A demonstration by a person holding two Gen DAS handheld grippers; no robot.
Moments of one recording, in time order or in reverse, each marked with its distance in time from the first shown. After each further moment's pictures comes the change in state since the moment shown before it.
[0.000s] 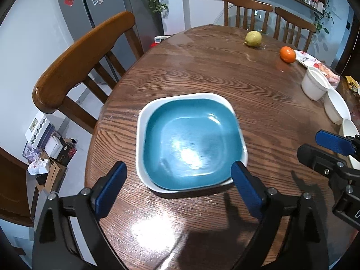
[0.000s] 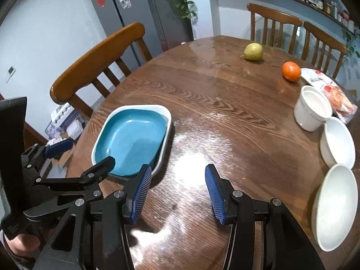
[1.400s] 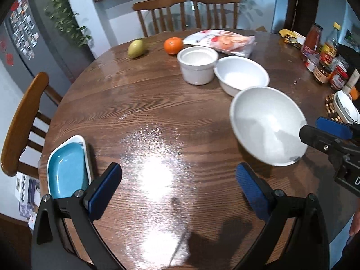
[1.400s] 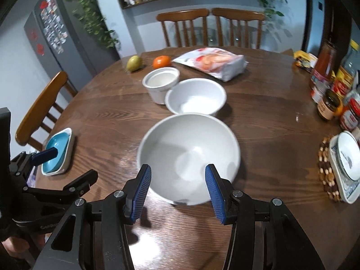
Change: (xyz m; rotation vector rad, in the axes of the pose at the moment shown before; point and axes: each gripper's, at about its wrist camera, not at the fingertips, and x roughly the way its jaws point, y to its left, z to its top) left arm -0.043 -0.214 -0.005 0.349 -0.043 -0.186; right arm -0.108 -0.192 -0.089 0.331 -0.107 -0.222
